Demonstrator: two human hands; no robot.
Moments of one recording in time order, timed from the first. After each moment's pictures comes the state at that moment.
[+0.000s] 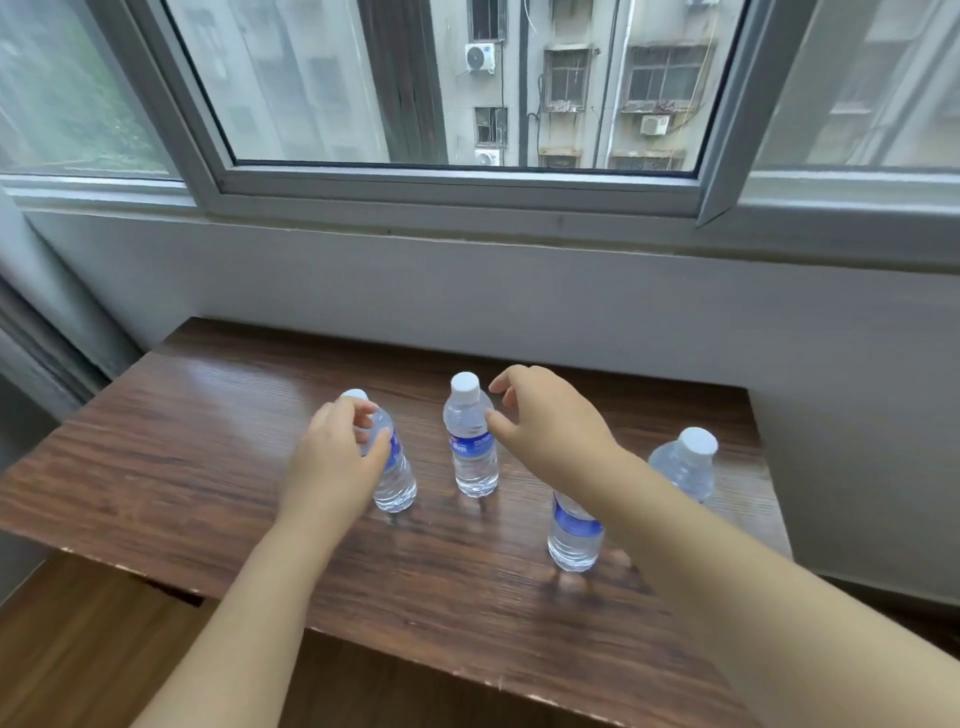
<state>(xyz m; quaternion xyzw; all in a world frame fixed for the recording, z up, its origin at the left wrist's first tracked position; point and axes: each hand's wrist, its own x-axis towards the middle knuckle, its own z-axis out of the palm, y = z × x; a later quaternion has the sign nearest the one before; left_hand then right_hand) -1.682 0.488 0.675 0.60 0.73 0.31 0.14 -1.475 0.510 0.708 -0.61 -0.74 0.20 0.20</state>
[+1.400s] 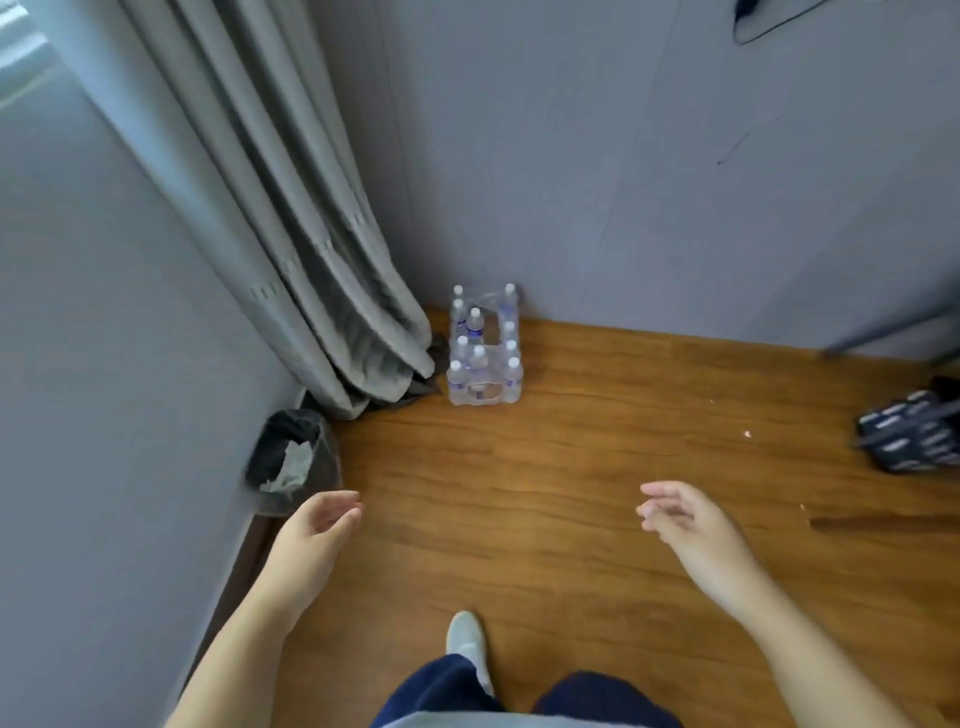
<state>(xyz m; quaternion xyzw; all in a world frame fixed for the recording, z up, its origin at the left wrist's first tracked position) -0.660 0.204 0.515 0.82 0.17 -0.18 0.52 -0.707 -0.176 0.534 -0.81 0.24 0.13 0.52</state>
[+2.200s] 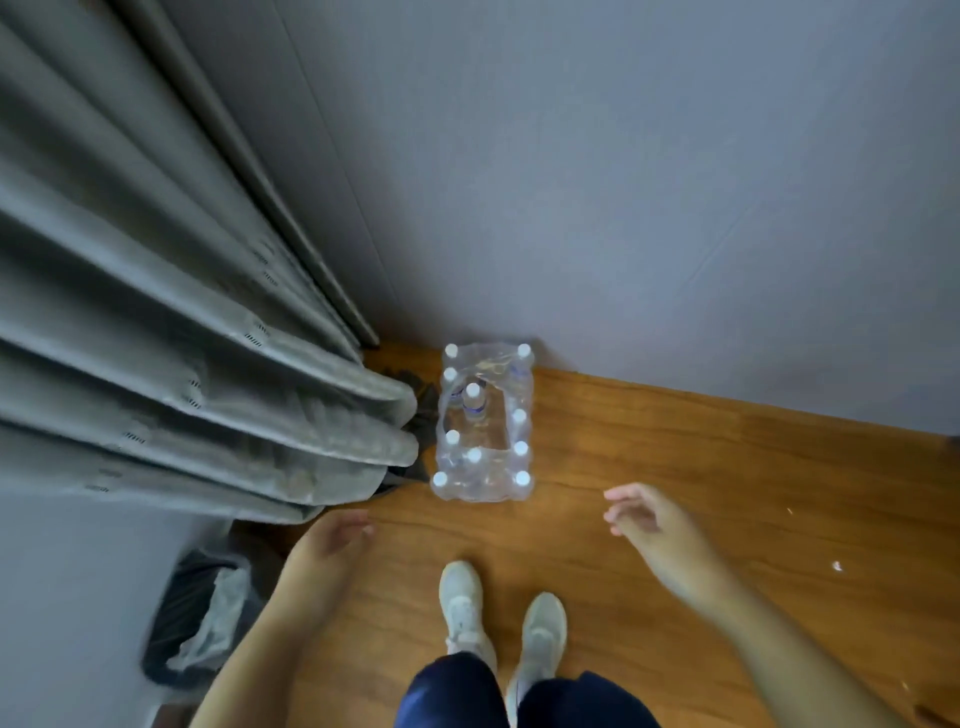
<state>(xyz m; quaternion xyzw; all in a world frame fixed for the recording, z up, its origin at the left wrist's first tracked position) -0.222 0.092 0.399 0.78 0.28 -0.24 0.50 -0.219 -0.246 0.404 -0.80 0.22 0.26 0.49</state>
